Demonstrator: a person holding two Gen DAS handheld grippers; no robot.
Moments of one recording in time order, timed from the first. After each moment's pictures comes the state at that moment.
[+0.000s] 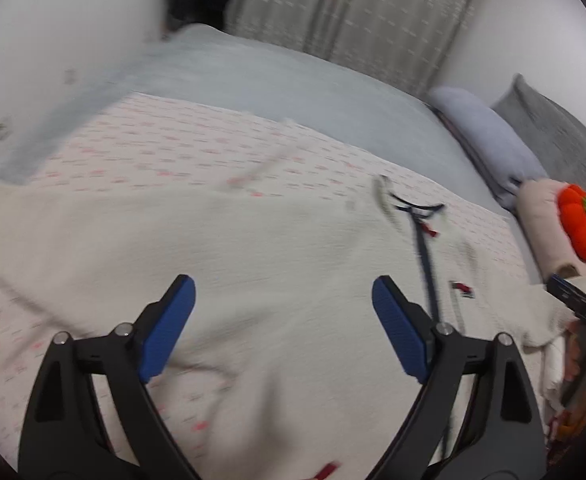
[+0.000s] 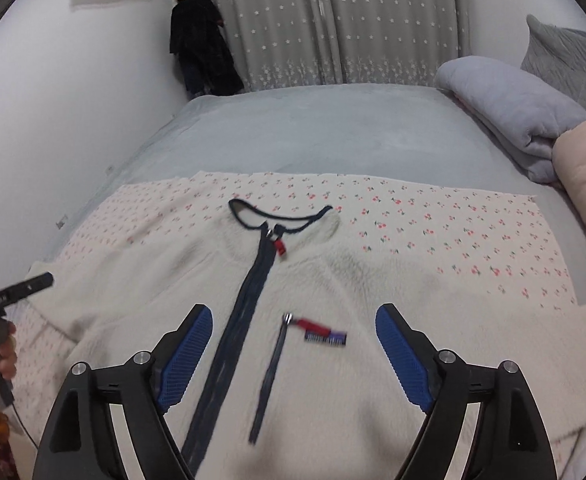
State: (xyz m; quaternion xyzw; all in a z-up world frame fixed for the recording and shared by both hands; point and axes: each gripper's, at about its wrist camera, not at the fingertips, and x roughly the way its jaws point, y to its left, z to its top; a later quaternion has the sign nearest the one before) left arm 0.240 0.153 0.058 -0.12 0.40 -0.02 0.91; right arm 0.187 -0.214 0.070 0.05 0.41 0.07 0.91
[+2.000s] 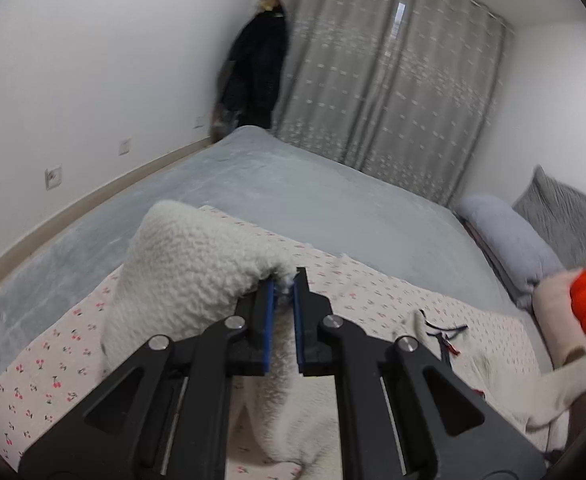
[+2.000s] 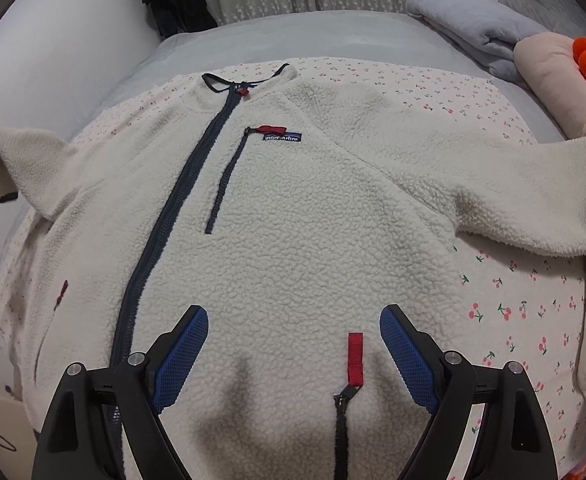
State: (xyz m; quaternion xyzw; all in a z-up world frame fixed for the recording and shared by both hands) left arm 0.257 0.233 0.130 -0.14 0.24 0.03 0.96; right arm 0.063 -0.246 -0.015 0.07 0.51 0.04 0.86
